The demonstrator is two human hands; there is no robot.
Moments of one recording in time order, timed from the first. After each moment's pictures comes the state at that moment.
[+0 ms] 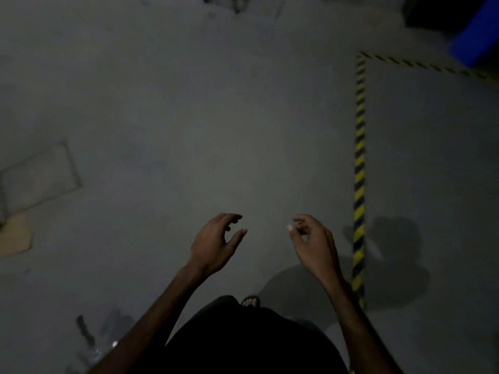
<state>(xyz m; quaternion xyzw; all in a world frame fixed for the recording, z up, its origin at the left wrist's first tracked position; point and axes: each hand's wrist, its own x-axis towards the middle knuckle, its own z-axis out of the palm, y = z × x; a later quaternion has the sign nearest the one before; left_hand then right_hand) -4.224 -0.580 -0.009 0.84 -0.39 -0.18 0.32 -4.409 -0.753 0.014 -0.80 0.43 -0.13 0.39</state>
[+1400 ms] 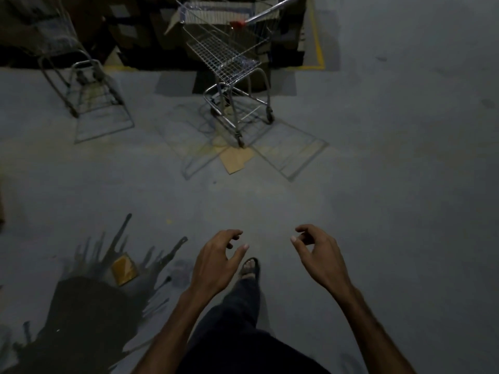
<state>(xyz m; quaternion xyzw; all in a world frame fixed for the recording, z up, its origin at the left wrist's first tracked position) -3.864 -0.355 -0.012 0.87 0.28 0.09 0.39 -3.707 -0.563 -0.006 -0.89 -0.22 0.16 0.38</state>
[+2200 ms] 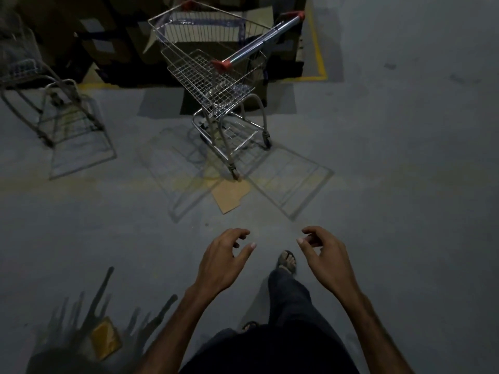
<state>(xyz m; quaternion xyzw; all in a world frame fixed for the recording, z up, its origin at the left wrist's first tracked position) -3.531 -0.164 -0.017 0.88 0.25 0.05 0.39 -3.391 -0.383 -0.015 -0.88 -0.17 0.17 0.42</state>
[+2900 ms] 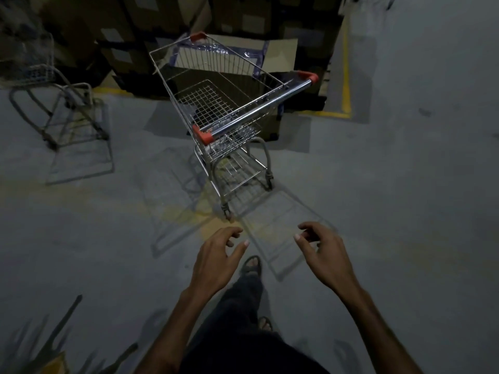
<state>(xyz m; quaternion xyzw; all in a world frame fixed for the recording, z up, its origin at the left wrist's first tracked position) -3.204 -0.076 -0.001 0.84 0.35 0.11 0.40 -3.018 -0.265 0.014 -0.85 -0.29 0.19 0.39</state>
